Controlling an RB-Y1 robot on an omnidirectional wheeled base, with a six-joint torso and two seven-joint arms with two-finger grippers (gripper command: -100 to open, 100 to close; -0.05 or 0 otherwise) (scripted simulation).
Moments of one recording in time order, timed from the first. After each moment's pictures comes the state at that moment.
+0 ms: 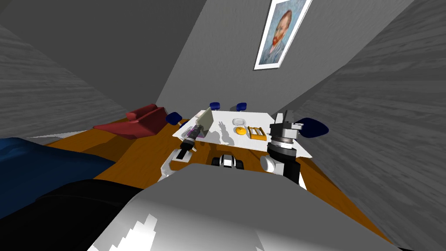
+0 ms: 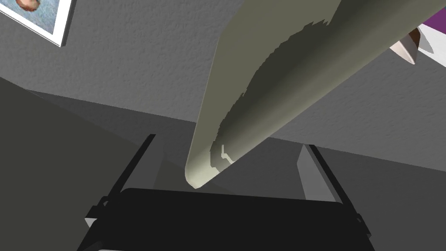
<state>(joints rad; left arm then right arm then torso) 0.45 0.39 0.07 -2.04 -0.28 -0.08 -0.26 0.47 0.01 0.05 -2.39 0.03 -0.43 0.10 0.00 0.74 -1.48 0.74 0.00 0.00</state>
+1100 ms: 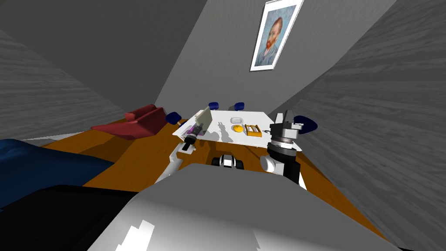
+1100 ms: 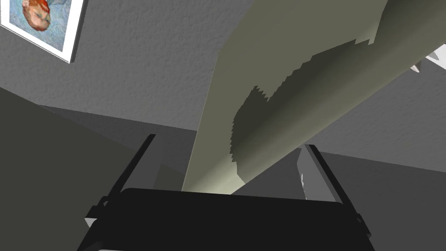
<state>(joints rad) 0.23 0.44 0.07 -1.77 -0.28 -0.13 -0.27 0.47 0.01 0.05 -2.39 0.03 -0.43 0.10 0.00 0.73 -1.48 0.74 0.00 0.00</state>
